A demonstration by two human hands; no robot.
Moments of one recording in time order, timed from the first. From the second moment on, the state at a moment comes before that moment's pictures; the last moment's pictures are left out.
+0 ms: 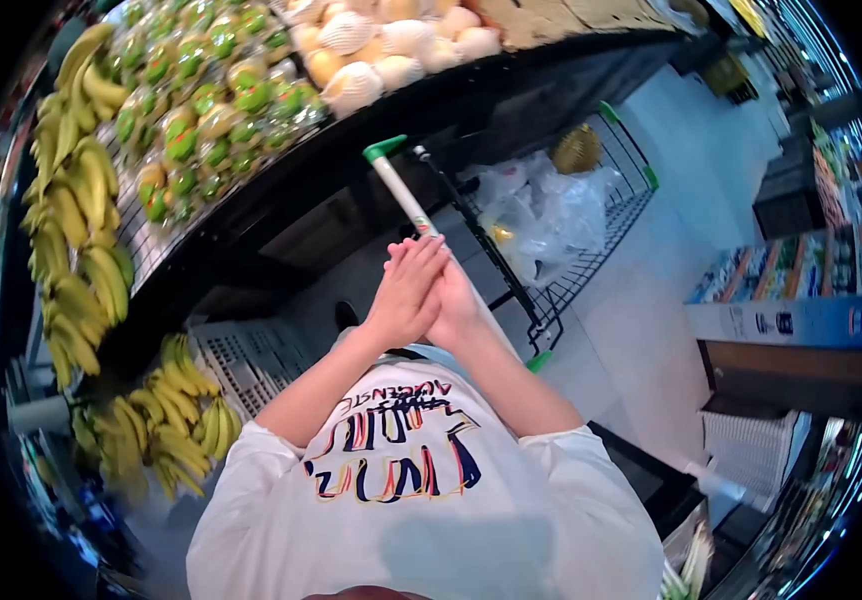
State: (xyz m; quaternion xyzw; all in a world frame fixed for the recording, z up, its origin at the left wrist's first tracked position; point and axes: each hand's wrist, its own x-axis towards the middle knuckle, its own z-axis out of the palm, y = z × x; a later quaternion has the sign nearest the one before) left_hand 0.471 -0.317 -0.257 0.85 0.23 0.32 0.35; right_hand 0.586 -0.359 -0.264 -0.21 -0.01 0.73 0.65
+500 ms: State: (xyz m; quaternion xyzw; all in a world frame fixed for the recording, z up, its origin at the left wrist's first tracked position) left_hand 0.517 -0.303 -0.261 0.93 0.20 0.21 0.24; right_hand 0.697 -0.431 -0.275 -0.75 -0.42 0.11 0.51
